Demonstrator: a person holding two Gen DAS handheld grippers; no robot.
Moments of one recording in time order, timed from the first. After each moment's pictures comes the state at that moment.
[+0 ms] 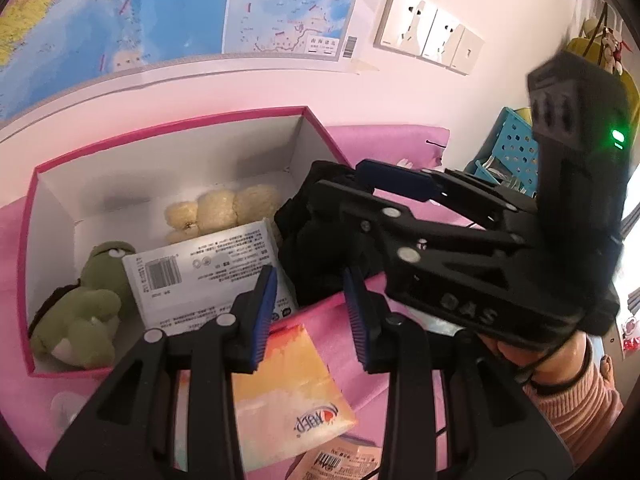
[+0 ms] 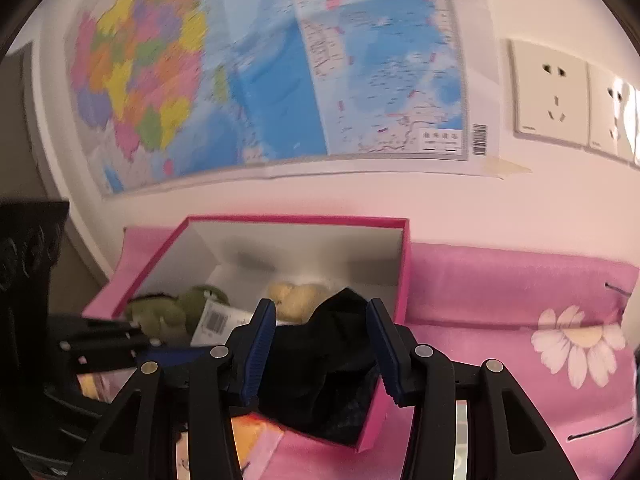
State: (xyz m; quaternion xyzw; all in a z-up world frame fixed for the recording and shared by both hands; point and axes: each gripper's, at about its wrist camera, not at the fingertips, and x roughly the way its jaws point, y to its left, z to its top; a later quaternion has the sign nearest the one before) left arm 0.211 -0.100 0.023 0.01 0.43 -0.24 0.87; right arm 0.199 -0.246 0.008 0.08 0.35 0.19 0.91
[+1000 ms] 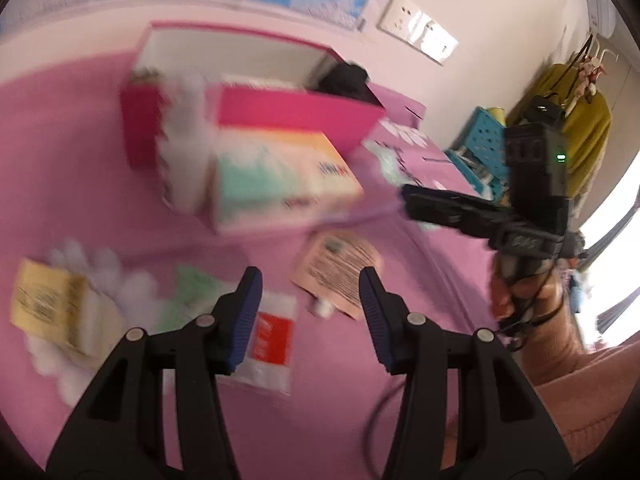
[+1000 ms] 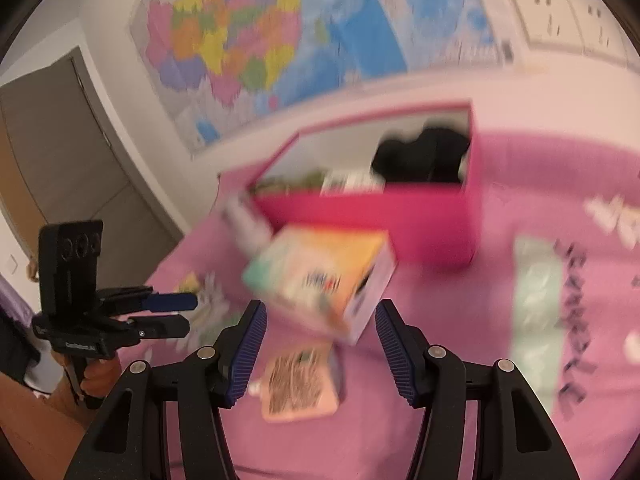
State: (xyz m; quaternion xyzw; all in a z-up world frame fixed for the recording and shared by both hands) left arm 0.045 0.008 -0.021 -0.08 0.44 -0.26 0.85; right arm 0.065 -0.240 -0.025 0.14 0.40 0.33 0.85
